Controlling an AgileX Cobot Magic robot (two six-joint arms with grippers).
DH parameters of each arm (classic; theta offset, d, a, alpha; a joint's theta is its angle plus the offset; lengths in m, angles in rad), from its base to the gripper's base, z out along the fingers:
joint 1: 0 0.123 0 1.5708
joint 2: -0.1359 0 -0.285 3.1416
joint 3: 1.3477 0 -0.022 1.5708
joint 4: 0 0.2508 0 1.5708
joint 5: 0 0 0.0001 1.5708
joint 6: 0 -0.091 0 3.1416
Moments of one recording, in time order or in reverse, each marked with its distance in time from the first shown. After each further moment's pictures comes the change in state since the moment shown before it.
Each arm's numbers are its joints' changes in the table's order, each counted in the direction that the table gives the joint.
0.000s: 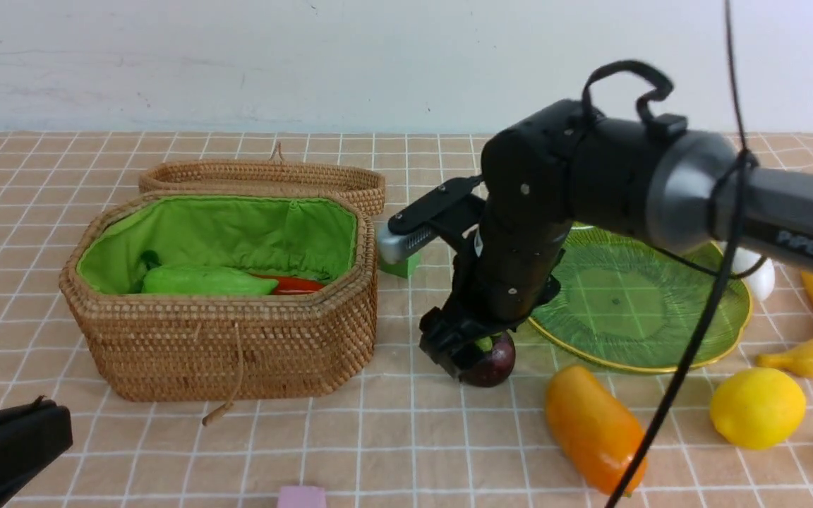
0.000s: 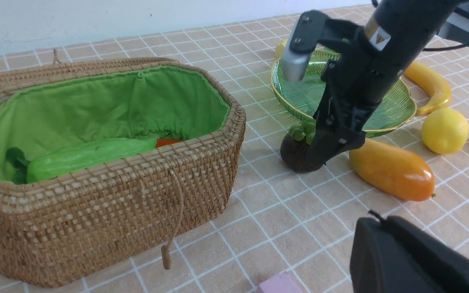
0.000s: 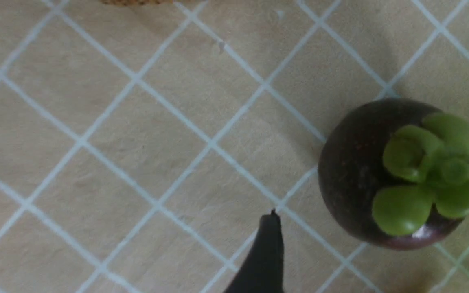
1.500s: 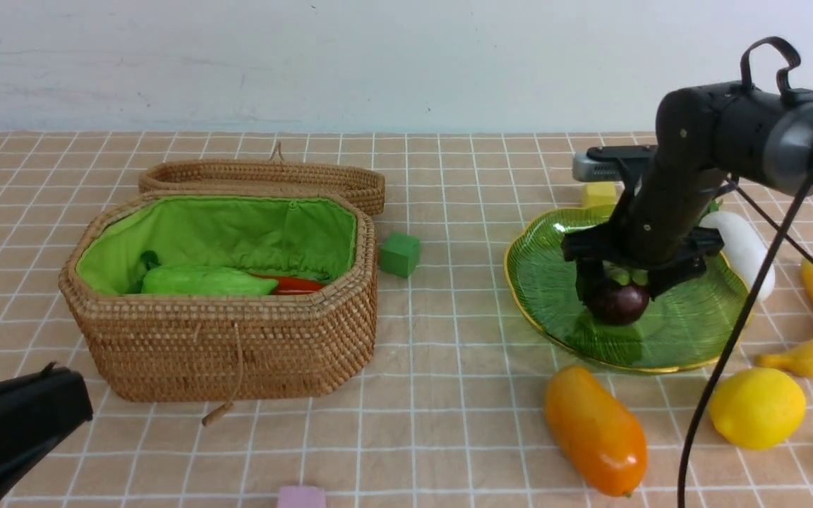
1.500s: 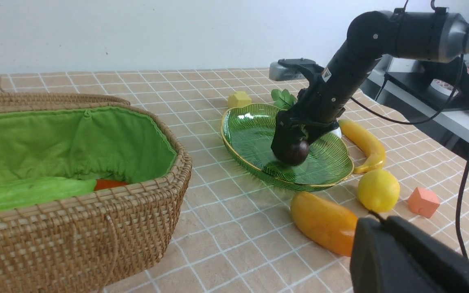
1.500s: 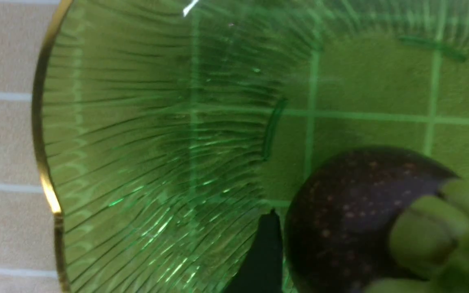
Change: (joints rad) right arm -0.406 -0.117 -0.121 0.103 0.002 -0.238; left arm 0.000 0.002 0.001 -0.150 0.132 -0.020
